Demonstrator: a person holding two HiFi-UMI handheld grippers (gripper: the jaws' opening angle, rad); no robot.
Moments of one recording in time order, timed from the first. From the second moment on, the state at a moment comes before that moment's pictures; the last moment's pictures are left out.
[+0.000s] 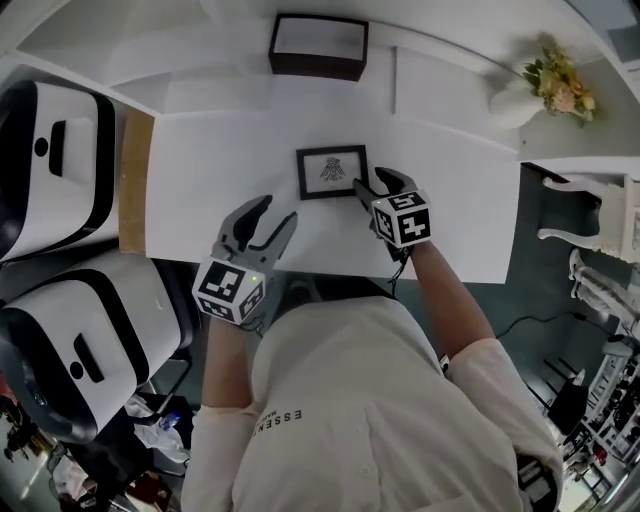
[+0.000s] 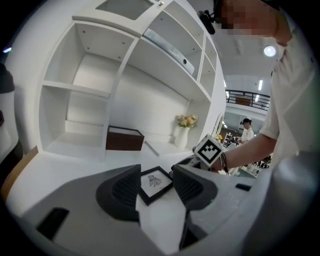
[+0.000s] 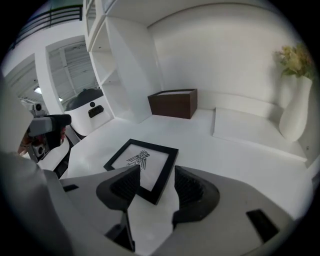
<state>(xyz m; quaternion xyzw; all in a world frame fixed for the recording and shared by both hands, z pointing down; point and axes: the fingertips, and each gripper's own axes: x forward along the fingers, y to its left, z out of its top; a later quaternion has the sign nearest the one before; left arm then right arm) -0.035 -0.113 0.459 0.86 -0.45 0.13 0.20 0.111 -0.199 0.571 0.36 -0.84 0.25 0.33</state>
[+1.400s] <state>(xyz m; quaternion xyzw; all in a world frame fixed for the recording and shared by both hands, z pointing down) -0.038 -0.079 0.479 0.86 -0.42 0.14 0.23 0.121 -0.162 0.598 0.40 -0.79 0.29 0.36</state>
